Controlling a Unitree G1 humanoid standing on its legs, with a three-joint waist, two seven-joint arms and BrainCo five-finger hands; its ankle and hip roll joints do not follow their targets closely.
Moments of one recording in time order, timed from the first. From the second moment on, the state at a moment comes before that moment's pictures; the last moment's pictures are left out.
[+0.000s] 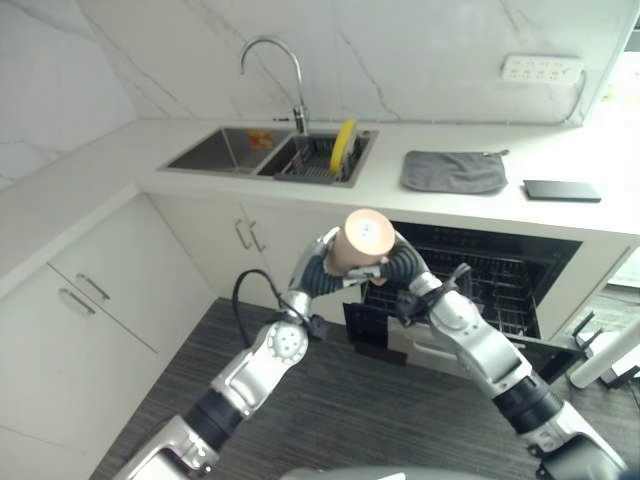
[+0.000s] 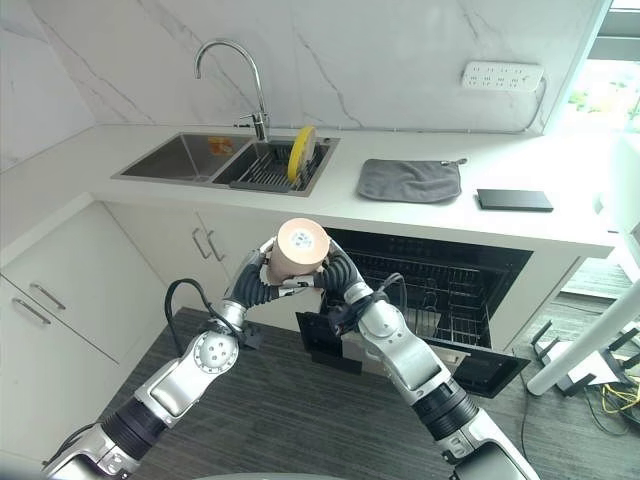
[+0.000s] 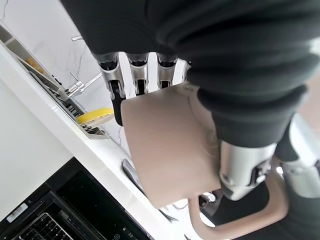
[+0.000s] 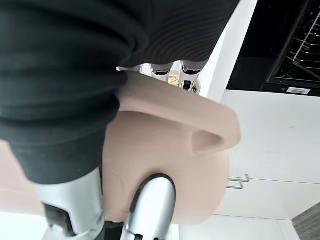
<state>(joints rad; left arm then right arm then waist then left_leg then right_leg) -0.24 0.42 -0.59 0.01 0.19 0.00 0.39 -0.34 -0.36 0.48 -0.05 0.26 0.14 -0.08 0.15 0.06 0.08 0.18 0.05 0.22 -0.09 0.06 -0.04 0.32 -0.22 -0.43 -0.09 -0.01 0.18</state>
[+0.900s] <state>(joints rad) -0.24 0.42 -0.58 0.02 0.18 -0.01 0.38 -0.34 -0.36 0.49 -0.05 0.30 0.11 -0.08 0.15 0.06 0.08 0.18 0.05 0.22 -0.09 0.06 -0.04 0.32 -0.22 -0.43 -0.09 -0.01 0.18</state>
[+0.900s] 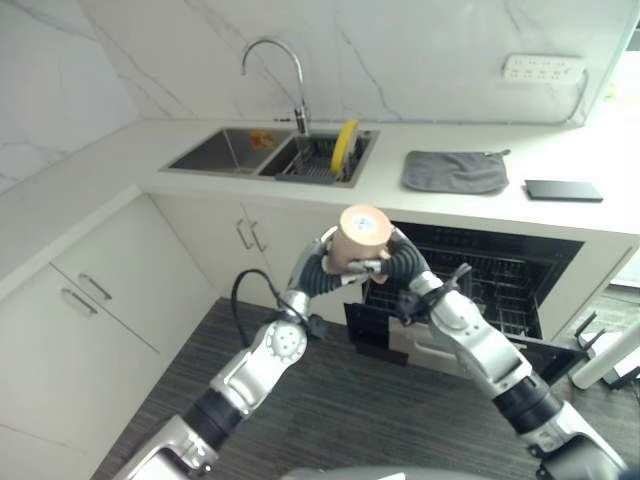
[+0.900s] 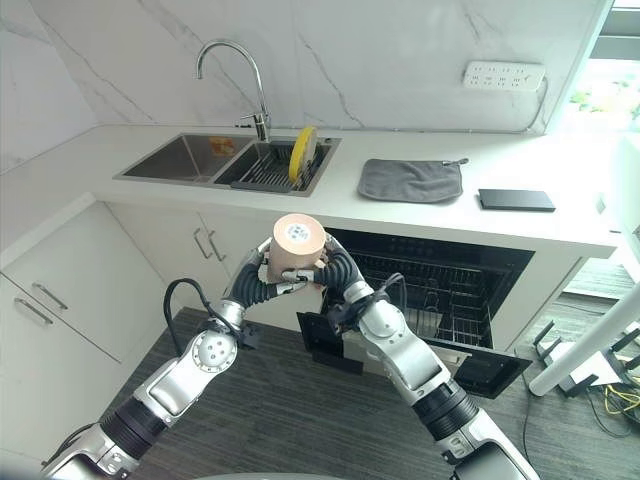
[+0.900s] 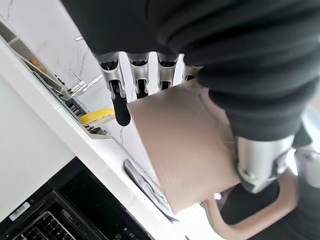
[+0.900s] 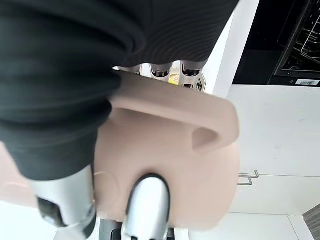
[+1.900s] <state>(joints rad) -0.24 0.41 -0.63 0.02 0.22 0.01 0.34 -0.22 -0.31 0.45 0.00 0.58 -0.10 -0.26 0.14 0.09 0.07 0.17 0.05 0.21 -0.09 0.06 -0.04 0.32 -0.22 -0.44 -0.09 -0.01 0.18</state>
